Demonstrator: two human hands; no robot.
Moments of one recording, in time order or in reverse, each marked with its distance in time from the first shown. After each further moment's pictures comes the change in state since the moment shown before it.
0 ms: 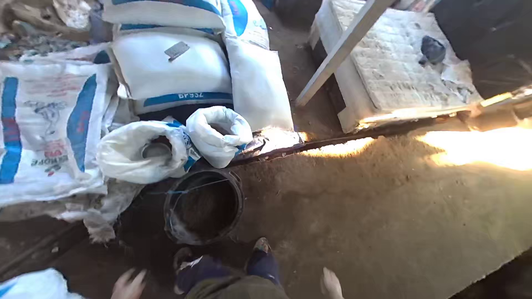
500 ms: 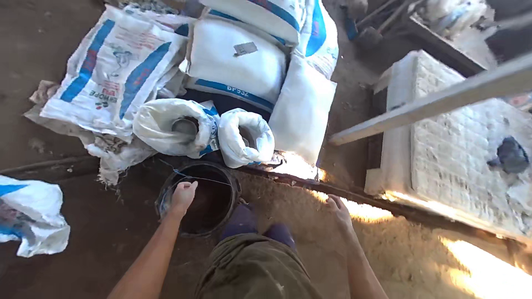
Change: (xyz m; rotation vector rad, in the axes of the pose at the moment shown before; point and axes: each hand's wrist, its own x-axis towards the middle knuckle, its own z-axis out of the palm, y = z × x) left_hand 0.132 0.226 0.095 -0.449 0.218 -0.007; right_hand 0.185 -0.462 -0.166 -0.073 -0.136 -0.724
